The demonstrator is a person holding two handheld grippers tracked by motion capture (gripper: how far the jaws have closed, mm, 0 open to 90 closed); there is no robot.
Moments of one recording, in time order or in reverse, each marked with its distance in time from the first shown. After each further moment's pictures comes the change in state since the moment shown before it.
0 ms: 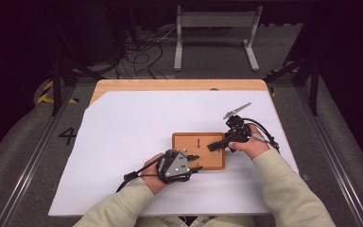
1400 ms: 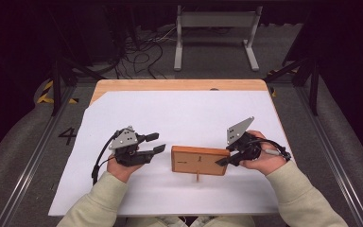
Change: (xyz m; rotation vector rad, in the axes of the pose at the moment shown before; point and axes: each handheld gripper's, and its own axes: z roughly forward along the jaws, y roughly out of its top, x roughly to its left) left arm 0.063 -0.050 -0.082 -0.182 0.107 -0.358; right arm 0.070 -0.020 -0.024 0.135 -0.063 -0.519
